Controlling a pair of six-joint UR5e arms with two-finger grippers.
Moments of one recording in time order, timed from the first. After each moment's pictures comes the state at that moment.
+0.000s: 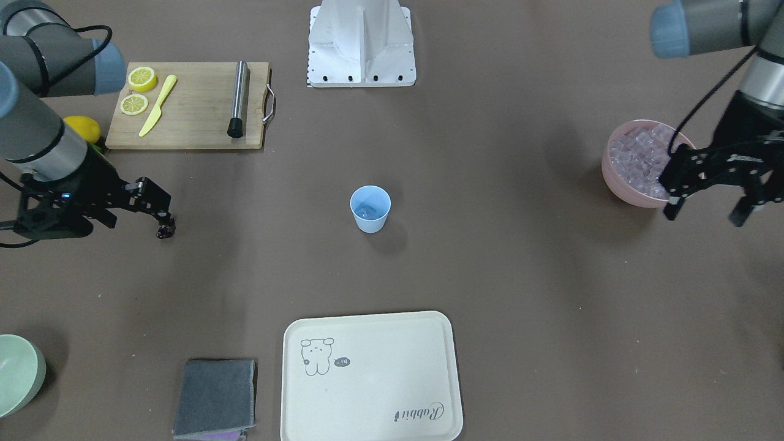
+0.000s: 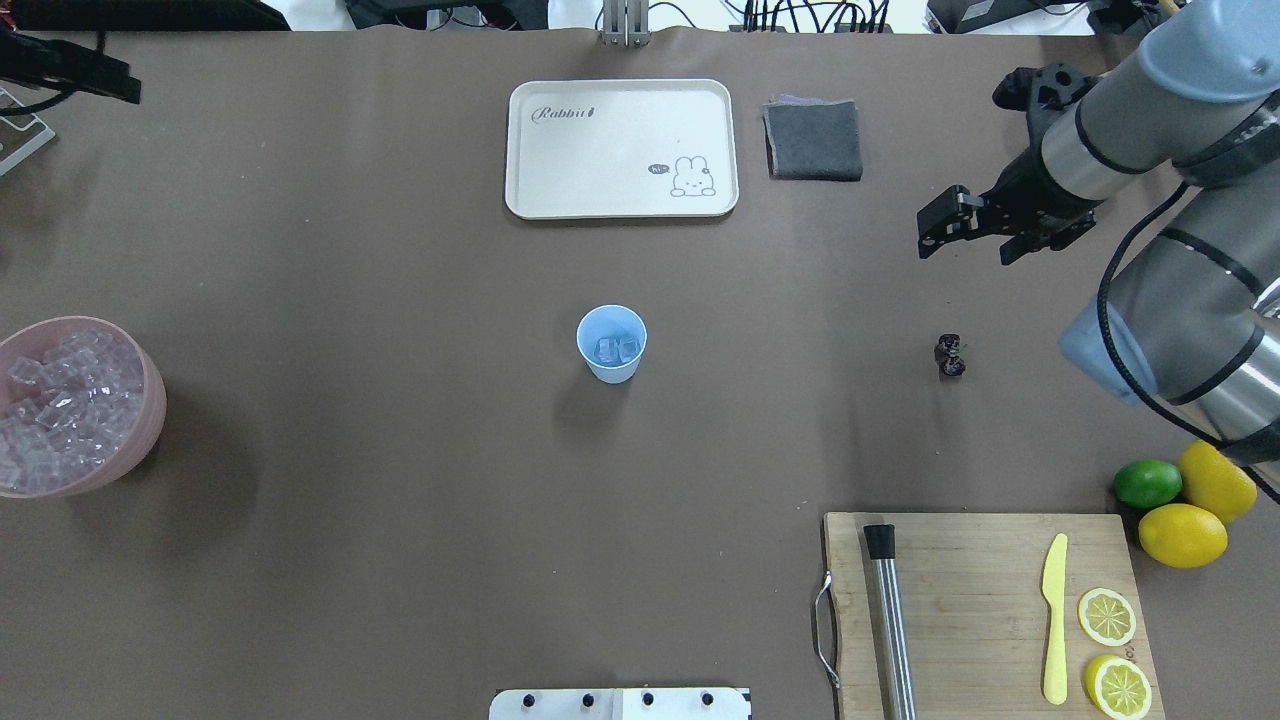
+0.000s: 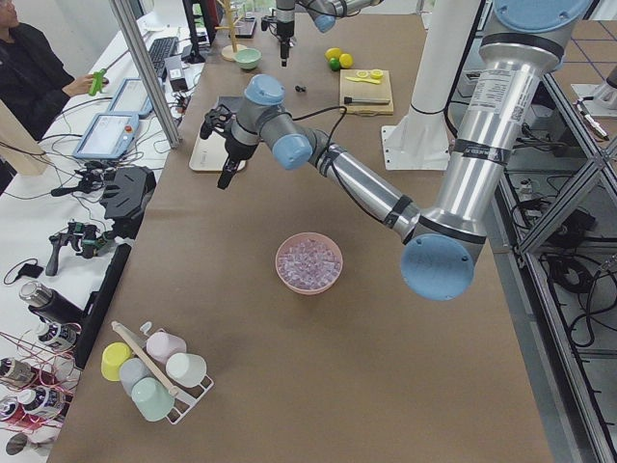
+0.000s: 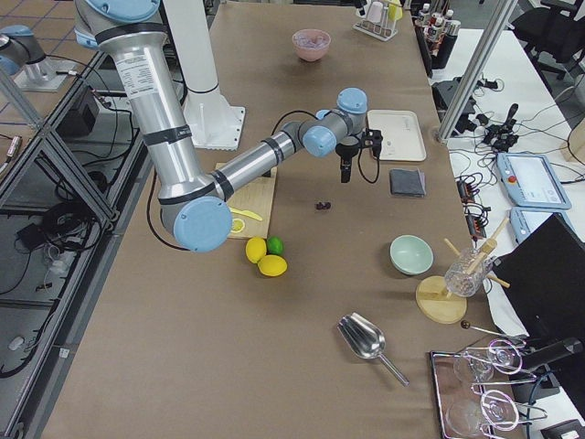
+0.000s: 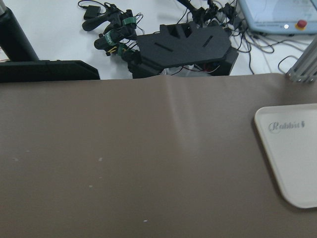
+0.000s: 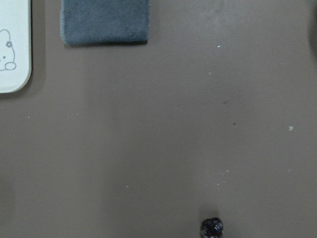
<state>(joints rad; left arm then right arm) -1.24 -1.81 -1.90 -1.83 -2.06 -0.57 0.93 -1.25 1.74 -1.37 2.18 0.92</state>
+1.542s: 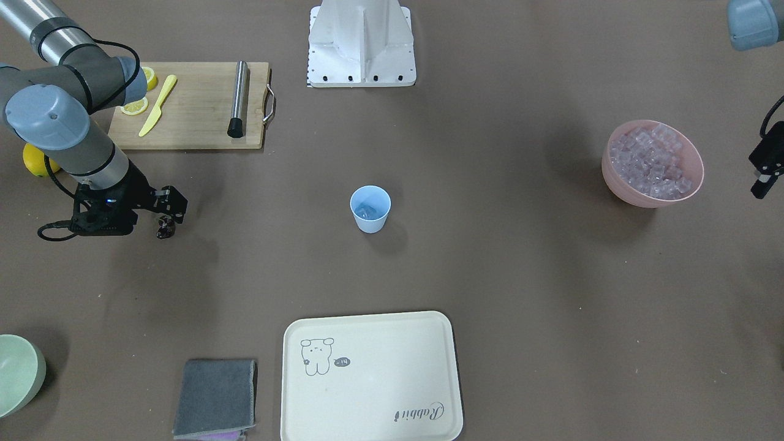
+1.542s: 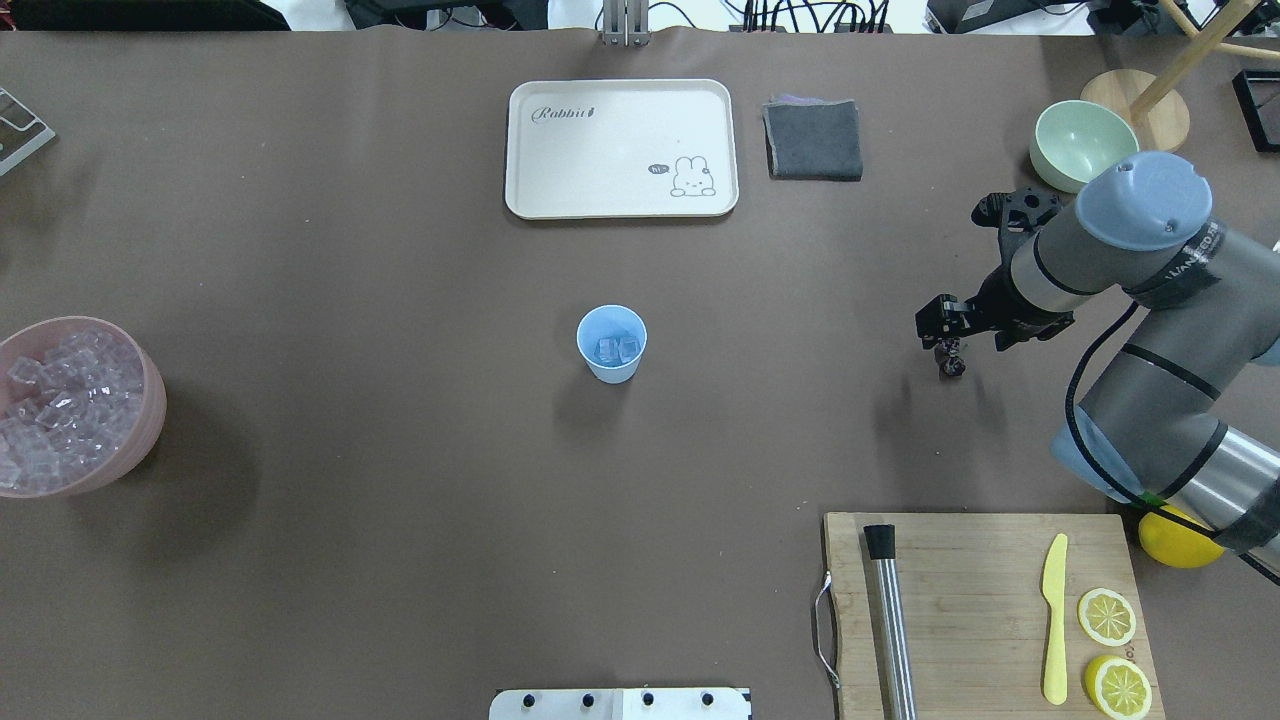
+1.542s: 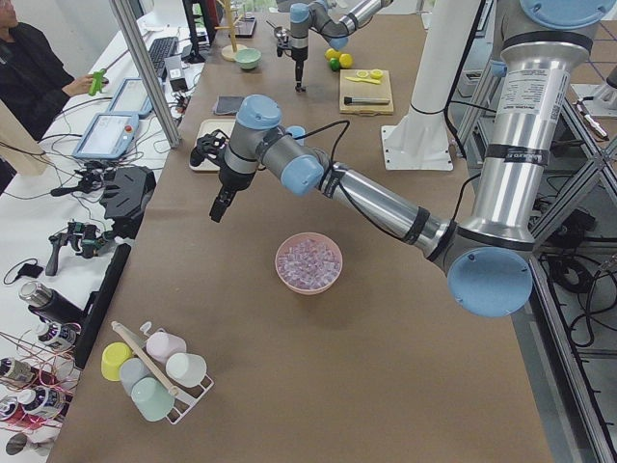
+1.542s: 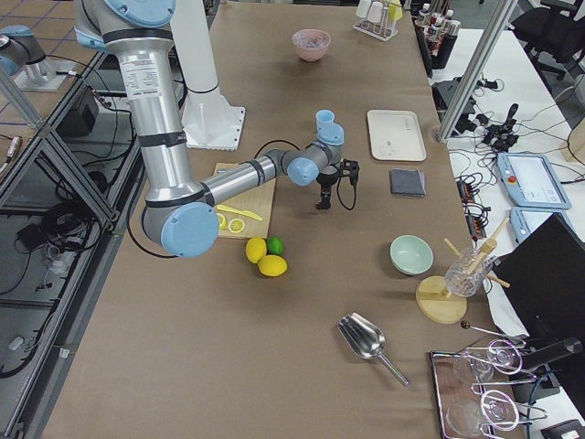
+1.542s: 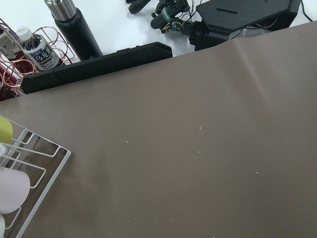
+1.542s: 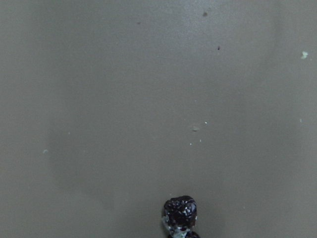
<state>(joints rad) -1.34 -1.72 -1.90 -1.81 -2.12 -0.39 0.81 -1.36 1.70 -1.27 2.09 0.98</state>
